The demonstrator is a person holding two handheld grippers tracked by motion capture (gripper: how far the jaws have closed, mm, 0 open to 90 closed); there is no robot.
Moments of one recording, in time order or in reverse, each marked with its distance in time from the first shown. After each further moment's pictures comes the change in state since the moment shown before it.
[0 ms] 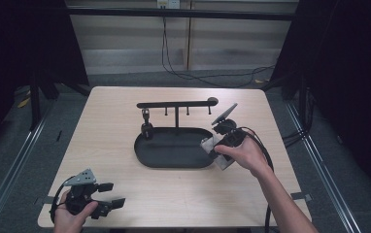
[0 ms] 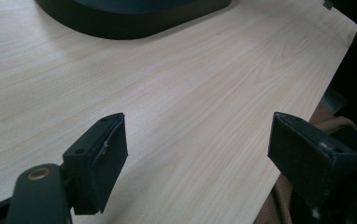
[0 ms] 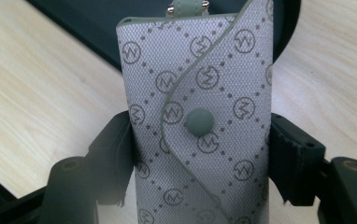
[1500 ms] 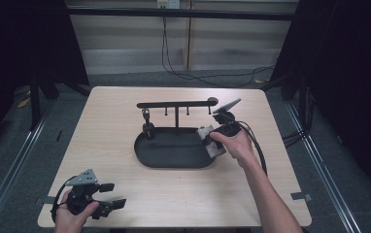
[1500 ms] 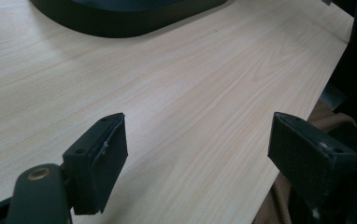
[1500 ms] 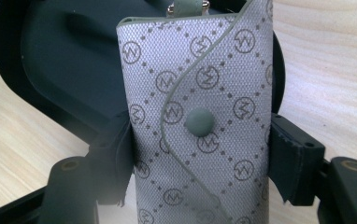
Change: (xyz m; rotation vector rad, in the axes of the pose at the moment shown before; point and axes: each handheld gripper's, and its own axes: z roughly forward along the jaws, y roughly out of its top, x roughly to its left) left arm -0.001 0.001 0.001 0.009 -0.008 0.011; right arm -0.031 0.028 0.031 -0.120 0.113 0.202
